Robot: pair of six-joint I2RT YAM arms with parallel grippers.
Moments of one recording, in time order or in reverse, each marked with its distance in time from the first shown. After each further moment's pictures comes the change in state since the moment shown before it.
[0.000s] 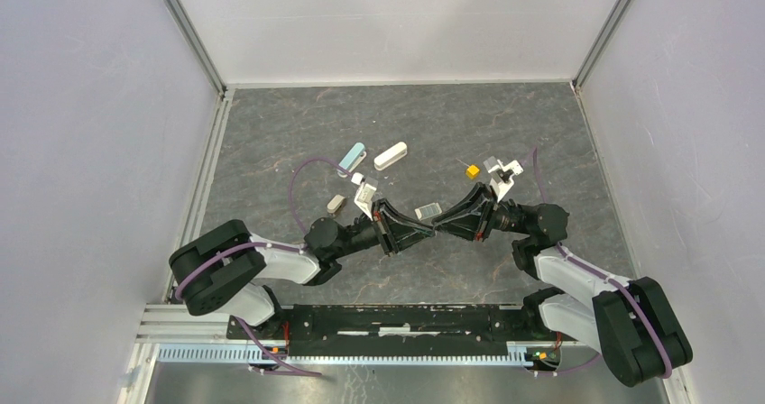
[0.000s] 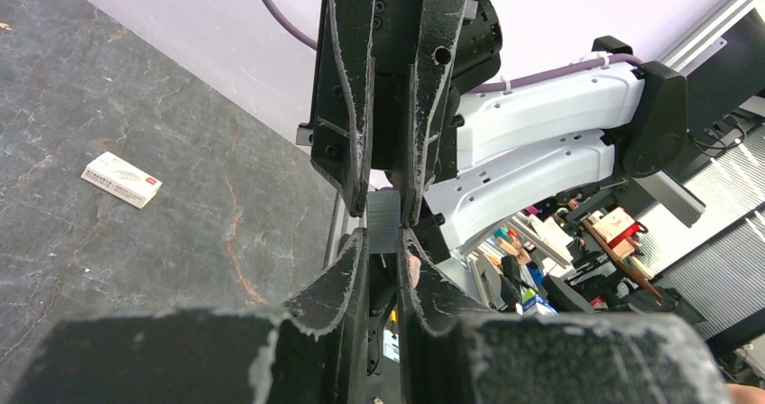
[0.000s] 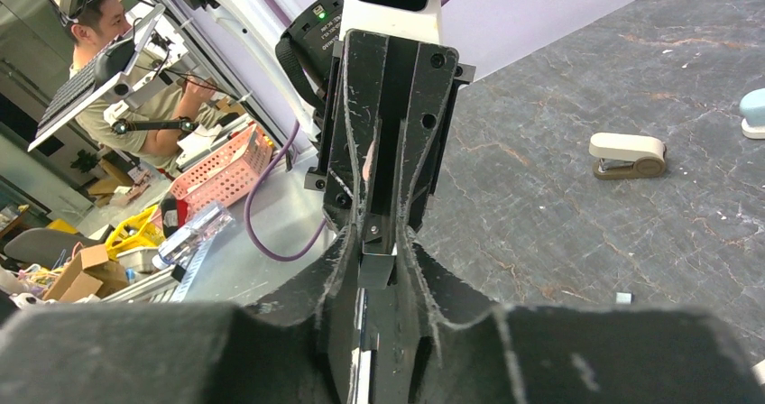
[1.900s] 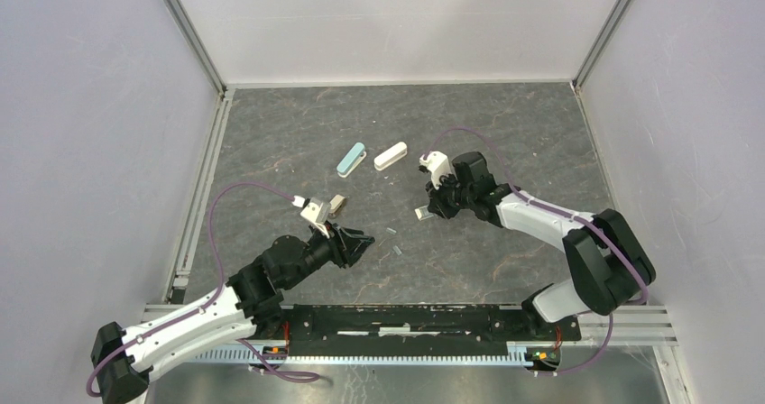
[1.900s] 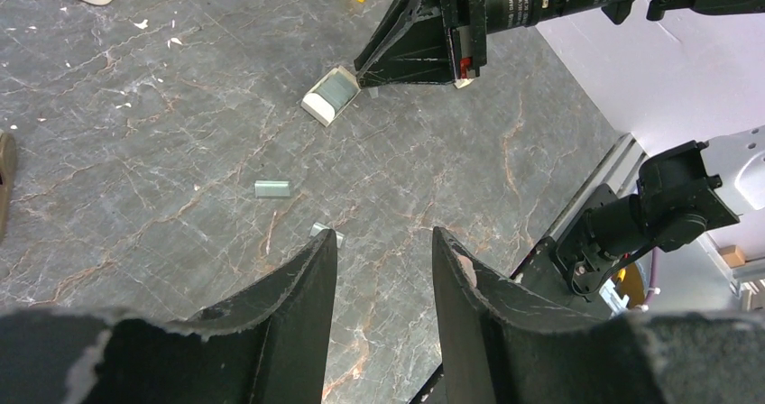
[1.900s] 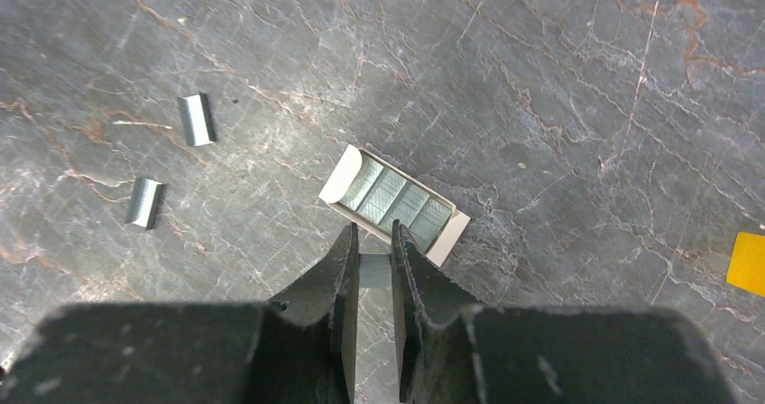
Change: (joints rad) left arm 0.000 -0.984 -0.130 -1.348 -0.499 0.282; right arm 0.194 0.382 0.503 -1.378 0.784 -1.155
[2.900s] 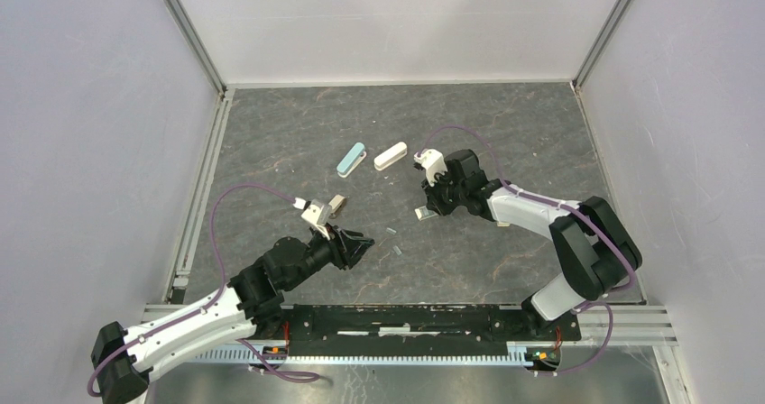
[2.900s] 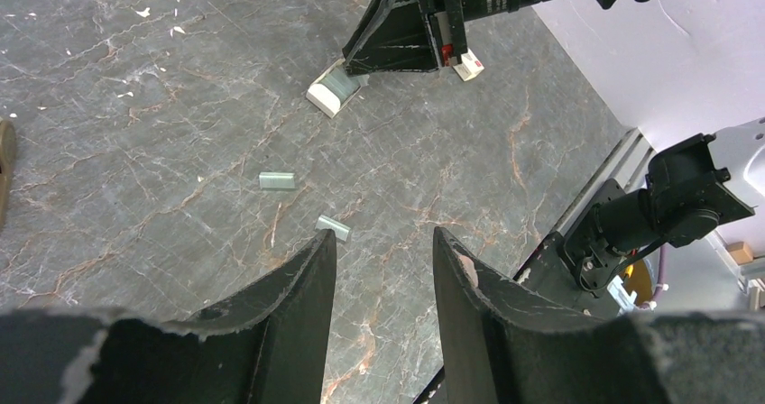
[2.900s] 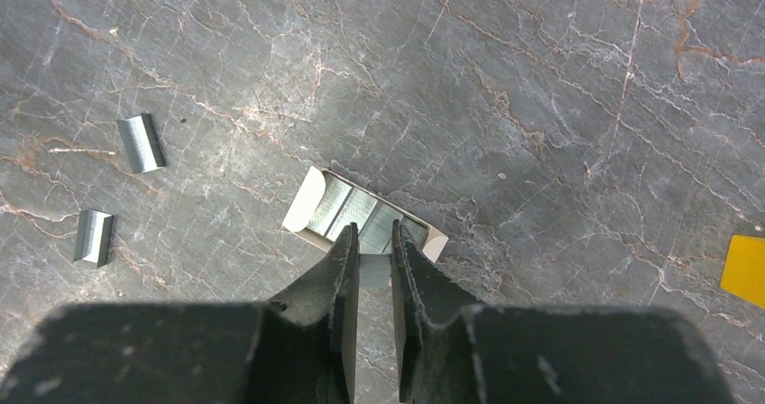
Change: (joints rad) left arm 0.000 -0.004 -0.029 0.012 0.000 0.000; right arm 0.018 0.097 0.058 -0.006 0.082 0.015
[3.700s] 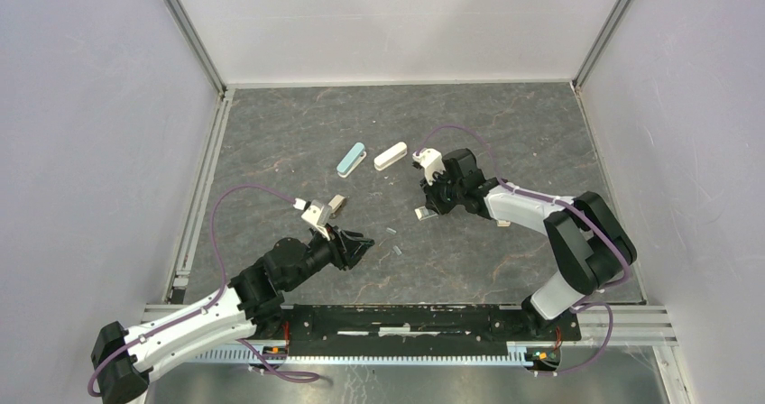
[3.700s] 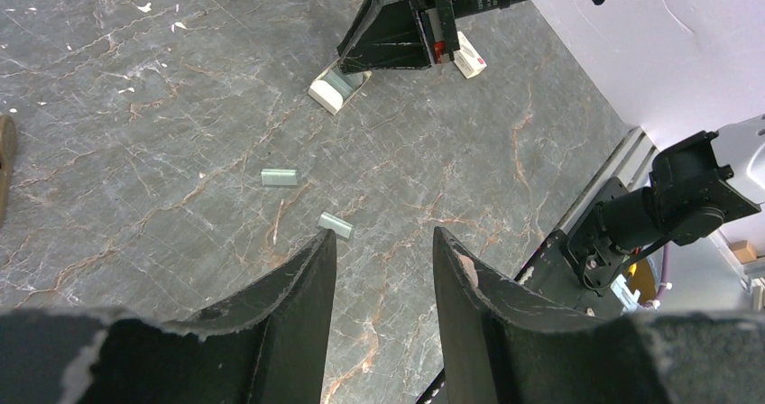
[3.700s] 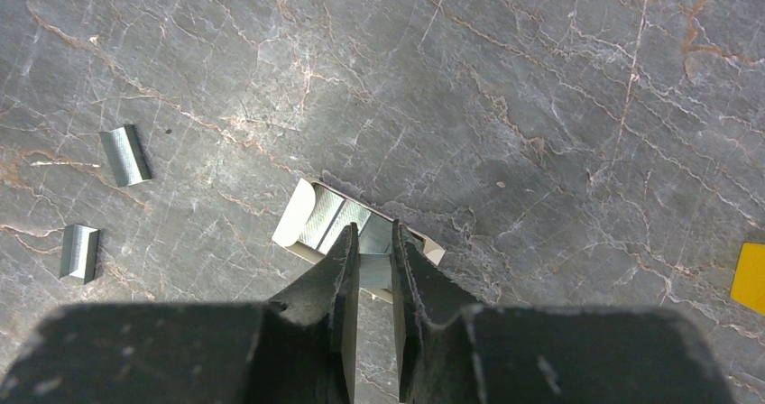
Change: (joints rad) left arm 0.000 -0.003 -0.013 0.011 0.000 0.000; right arm 0.000 0.042 0.018 0.013 0.010 0.014
